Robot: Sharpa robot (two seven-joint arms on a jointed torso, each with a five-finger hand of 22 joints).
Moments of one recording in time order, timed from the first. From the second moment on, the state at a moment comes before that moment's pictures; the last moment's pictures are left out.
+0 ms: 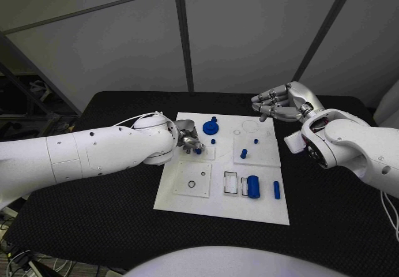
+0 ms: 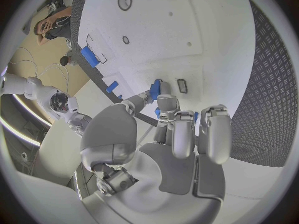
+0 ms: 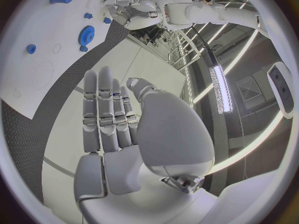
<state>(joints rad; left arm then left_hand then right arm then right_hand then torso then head) 1.21 -0.73 -0.10 1.49 -1.20 -0.10 -0.52 0.88 -0.12 0.66 -0.03 0.19 1.01 0.03 0.53 0.60 1.30 -0.04 1.04 0.82 1.47 -0.08 1.54 1.31 0.06 1.46 0.03 1.48 1.31 1.19 -0.81 0.03 1.54 -0.71 -0.48 0.11 1.42 -0.14 0.30 0.16 0.43 1.07 0.16 0.07 0.07 1.29 0.08 0.07 0.11 1.43 0.01 0.23 0.41 0.17 1.08 0.11 0.57 0.59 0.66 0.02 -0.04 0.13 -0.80</state>
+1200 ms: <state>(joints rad) 1.21 -0.74 -0.10 1.50 -1.20 -0.10 -0.52 0.93 -0.09 0.68 -0.05 0.18 1.03 0.02 0.54 0.55 1.33 -0.04 1.06 0.84 1.46 -0.09 1.54 1.31 0.06 1.46 0.02 1.50 1.31 1.19 -0.81 0.03 1.54 -0.71 -0.48 0.11 1.42 -0.14 0.30 0.16 0.43 1.07 0.16 0.07 0.07 1.29 0.08 0.07 0.10 1.43 0.01 0.23 0.40 0.17 1.08 0.11 0.57 0.59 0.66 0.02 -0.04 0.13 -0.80</state>
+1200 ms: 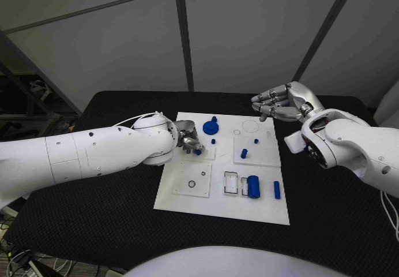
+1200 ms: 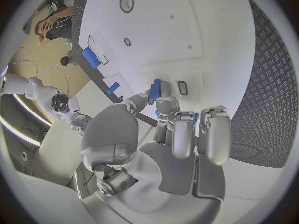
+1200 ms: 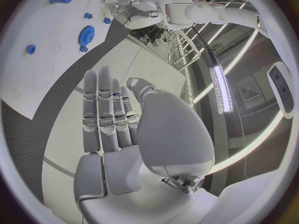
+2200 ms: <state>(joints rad) 1.21 -0.77 -0.10 1.54 -1.20 -0.24 -0.52 0.97 -0.10 0.67 -0.06 0.18 1.02 0.03 0.55 0.55 1.33 -0.04 1.04 0.83 1.47 -0.09 1.54 1.31 0.06 1.46 0.02 1.49 1.31 1.19 -0.82 0.03 1.54 -0.71 -0.48 0.11 1.42 -0.14 0.30 0.16 0.43 1.07 0.16 0.07 0.07 1.29 0.08 0.07 0.10 1.43 0.01 0.23 0.40 0.17 1.08 0.11 0.57 0.59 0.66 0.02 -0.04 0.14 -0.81</state>
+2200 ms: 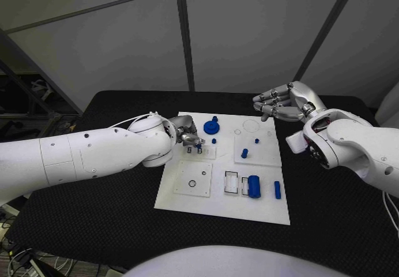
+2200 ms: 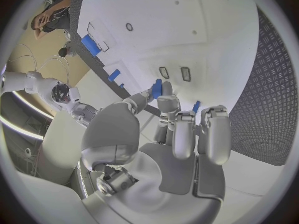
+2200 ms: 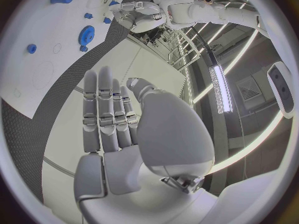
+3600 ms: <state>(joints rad) 1.21 -0.71 -0.10 1.49 -1.29 -0.16 -0.52 0.98 -0.11 0.65 -0.08 0.18 1.02 0.03 0.56 0.54 1.33 -0.04 1.05 0.85 1.46 -0.09 1.54 1.31 0.06 1.46 0.02 1.50 1.31 1.19 -0.82 0.03 1.54 -0.71 -0.48 0.11 1.41 -0.15 0.30 0.16 0.43 1.07 0.16 0.07 0.07 1.29 0.08 0.07 0.10 1.43 0.01 0.23 0.40 0.17 1.08 0.11 0.57 0.59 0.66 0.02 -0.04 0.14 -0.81</state>
